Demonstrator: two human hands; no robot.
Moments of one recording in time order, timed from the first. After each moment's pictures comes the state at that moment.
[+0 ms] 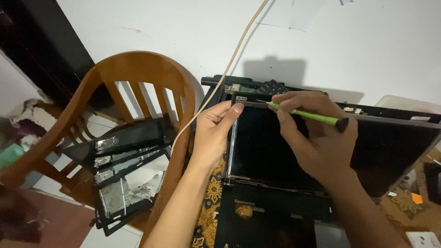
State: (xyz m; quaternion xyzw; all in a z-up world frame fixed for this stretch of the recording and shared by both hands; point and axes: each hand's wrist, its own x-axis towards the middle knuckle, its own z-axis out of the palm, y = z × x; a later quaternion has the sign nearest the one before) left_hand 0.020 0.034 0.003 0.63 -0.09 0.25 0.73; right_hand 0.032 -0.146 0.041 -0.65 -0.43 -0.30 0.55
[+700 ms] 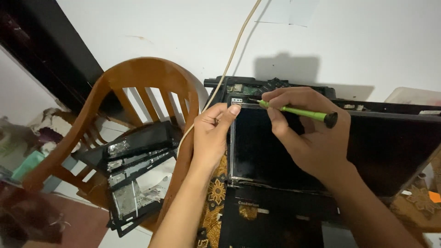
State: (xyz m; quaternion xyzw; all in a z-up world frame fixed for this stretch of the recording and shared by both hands) left_hand 0.031 0.038 -0.012 0.67 -0.07 0.30 0.67; right_hand 0.035 -0.144 0.046 -0.66 -0.43 -0.30 0.54
